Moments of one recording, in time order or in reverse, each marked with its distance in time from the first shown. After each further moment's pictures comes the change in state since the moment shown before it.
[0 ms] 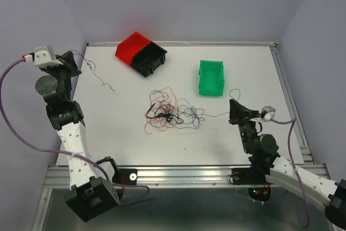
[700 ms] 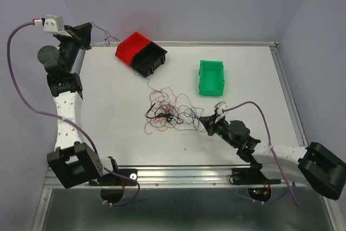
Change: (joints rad) left arm -0.117 0.305 0.253 0.209 0.264 -0.125; right arm 0.000 0.552 0.082 -0.057 -0.499 -0.069
